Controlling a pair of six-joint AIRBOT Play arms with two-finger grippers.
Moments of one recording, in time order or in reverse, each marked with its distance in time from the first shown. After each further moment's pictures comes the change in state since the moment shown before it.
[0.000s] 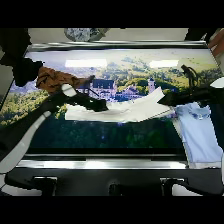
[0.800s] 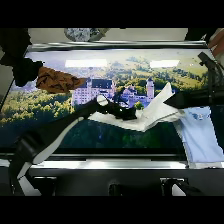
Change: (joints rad) left arm -0.192 -0.221 0.237 -0.158 0.039 -0.021; right arm 0.039 0.264 0.000 -0.046 0.084 0.110
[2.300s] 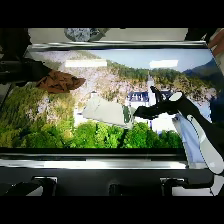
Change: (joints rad) left arm 0.534 0.825 -0.100 0.488 -0.233 -0.027; right arm 0.242 -0.478 -0.207 0.087 -0.433 0.009
